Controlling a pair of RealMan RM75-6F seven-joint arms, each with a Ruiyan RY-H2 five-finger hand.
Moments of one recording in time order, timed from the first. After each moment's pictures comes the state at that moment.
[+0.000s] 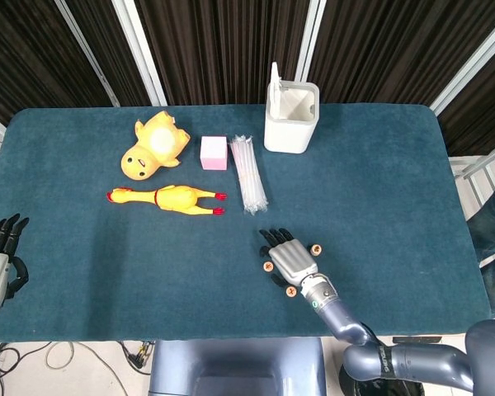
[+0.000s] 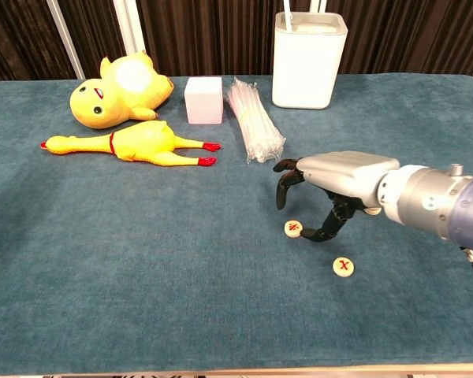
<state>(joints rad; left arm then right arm) -0.12 -1.12 -0.07 -1.63 1.43 1.45 0.07 0.78 -1.63 0.13 -1.59 -0.94 0.91 -0.55</state>
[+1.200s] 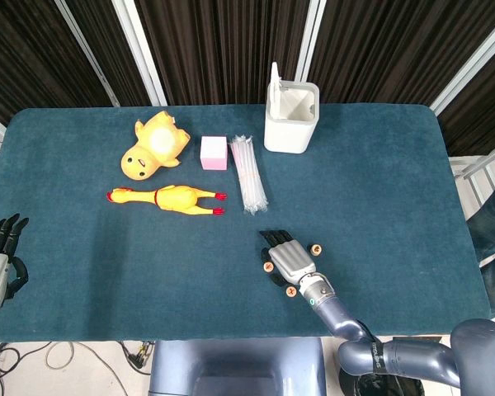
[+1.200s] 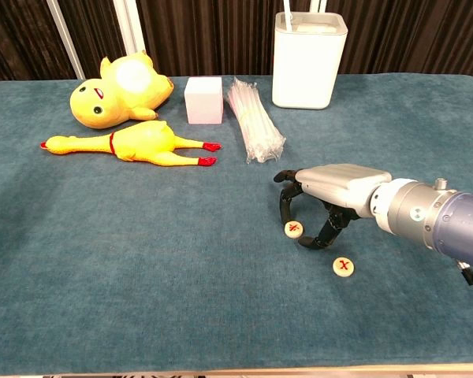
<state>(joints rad) -0.12 -1.12 -0.07 -1.63 1.43 1.45 0.08 0.78 -1.68 0.11 -1.47 -0.97 0.89 -0.46</state>
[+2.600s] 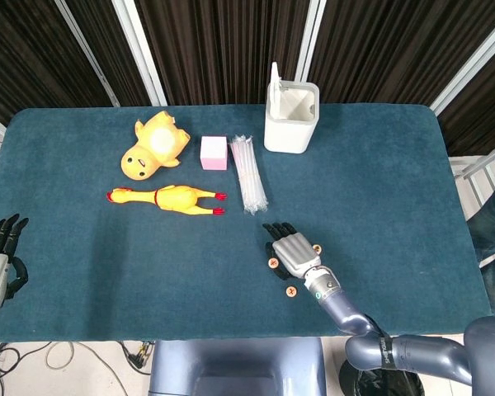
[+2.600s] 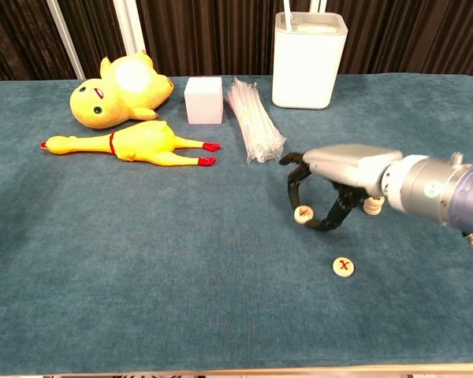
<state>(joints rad) -0.12 -1.12 -0.07 -1.64 1.43 1.45 0.08 0.79 -1.59 0.13 -1.52 -0.98 0.87 -0.44</state>
